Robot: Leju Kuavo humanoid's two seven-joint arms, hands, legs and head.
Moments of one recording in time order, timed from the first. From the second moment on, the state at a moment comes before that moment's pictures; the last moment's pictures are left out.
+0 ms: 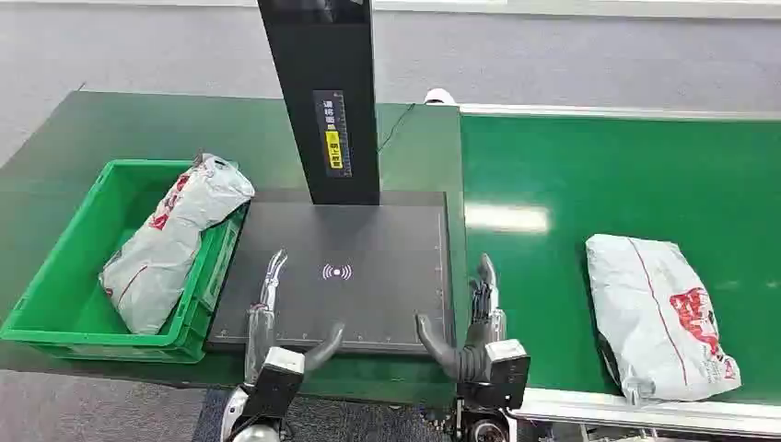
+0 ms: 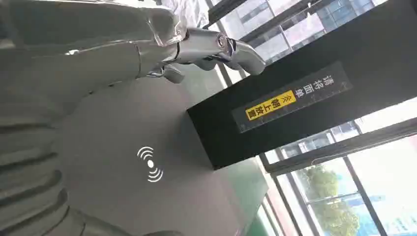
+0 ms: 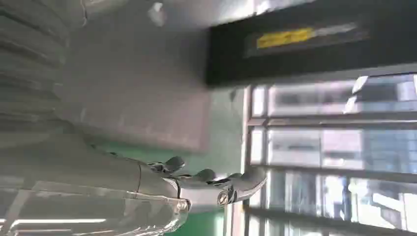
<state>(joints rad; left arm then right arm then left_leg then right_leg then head) 0.04 -0.25 -0.31 -1.41 -0.62 0.39 -0.45 0.02 0.31 0.20 -1.22 0.21 -0.28 -0.64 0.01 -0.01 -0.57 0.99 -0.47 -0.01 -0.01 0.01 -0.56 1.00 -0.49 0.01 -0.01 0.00</state>
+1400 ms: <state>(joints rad) 0.06 -0.25 -0.29 -1.43 -0.58 0.33 -0.43 -0.16 -0.09 -0.52 -0.85 1.54 -0.20 0.23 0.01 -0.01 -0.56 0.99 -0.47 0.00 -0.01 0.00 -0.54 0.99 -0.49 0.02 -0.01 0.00</state>
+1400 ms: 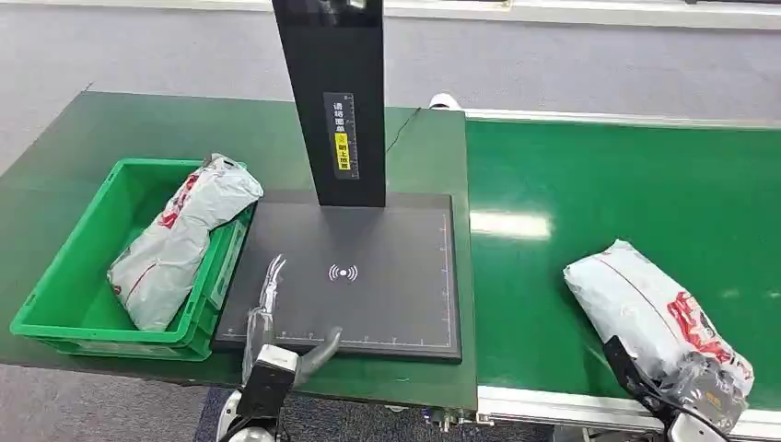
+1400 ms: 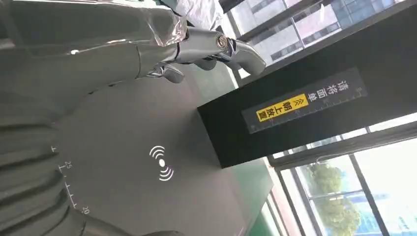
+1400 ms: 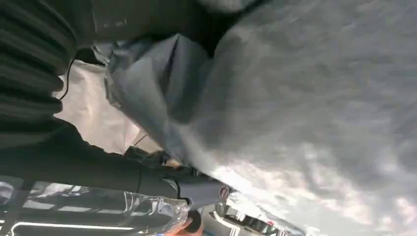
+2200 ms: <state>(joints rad) 0.07 -0.25 -0.29 -1.44 -0.59 0.36 -0.45 -0.16 0.00 -0.52 -0.95 0.99 -0.59 -0.31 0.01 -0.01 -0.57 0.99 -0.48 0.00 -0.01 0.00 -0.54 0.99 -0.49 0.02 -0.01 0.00</state>
